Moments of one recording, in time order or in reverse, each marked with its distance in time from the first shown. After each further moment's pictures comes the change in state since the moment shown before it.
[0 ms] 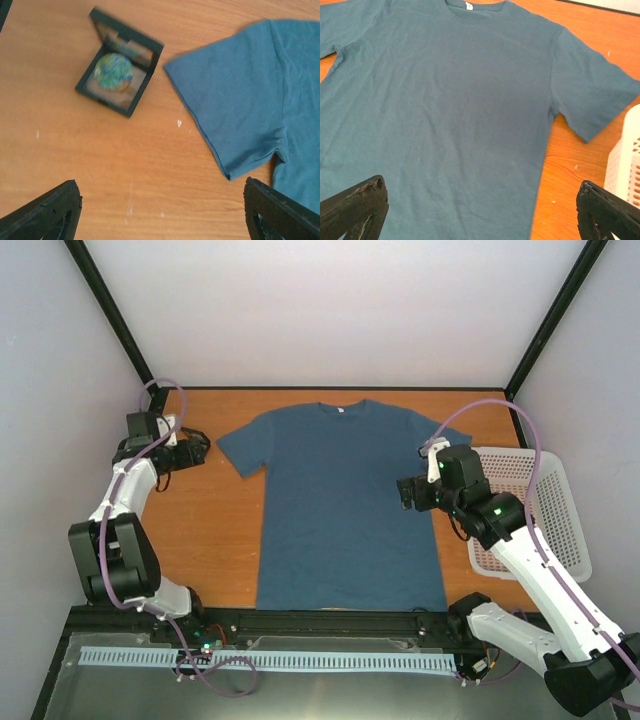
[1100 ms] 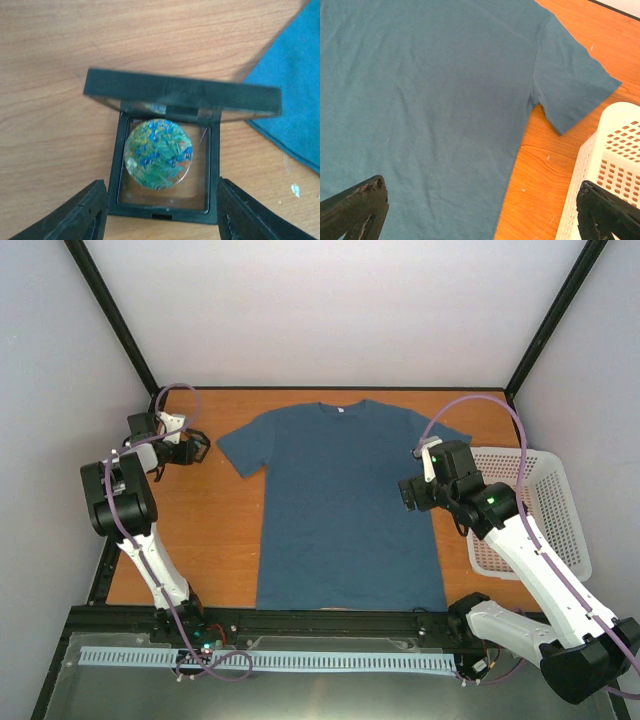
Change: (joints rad) left arm 0.095 0.505 0.165 0.352 0.154 0.509; right arm 0.000 0.065 0.043 -0.069 0.077 -0.132
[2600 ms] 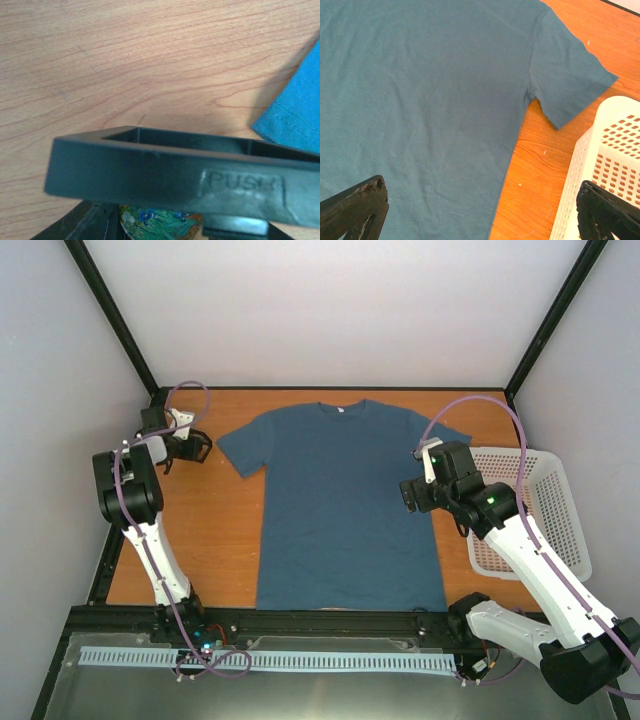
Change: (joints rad) left arm -0.056 0.136 0.136 -0.029 -0.084 -0.004; right arm 0.000 0.000 0.000 -0.019 0.014 -0.001
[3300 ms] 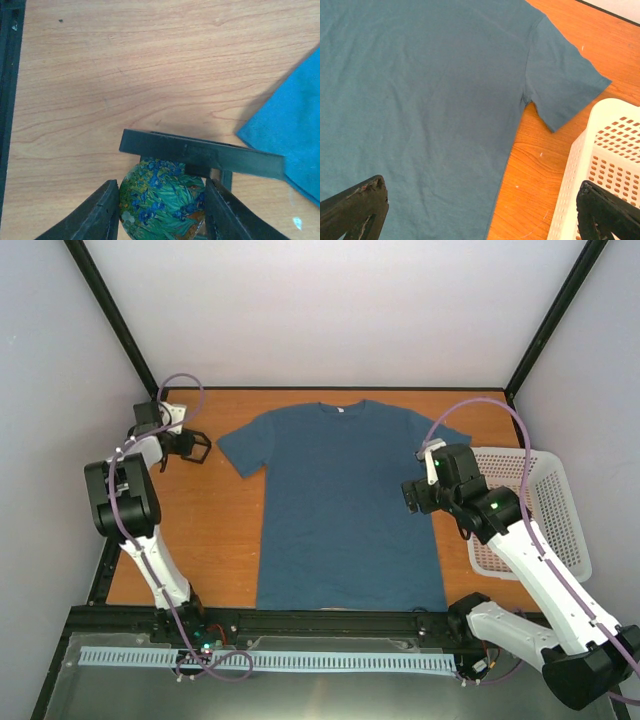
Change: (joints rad) left arm -0.003 -0.131 -0.056 -0.008 -0.063 -0.071; right arm 0.000 -0.026 -0.013 0.010 0.010 -0.003
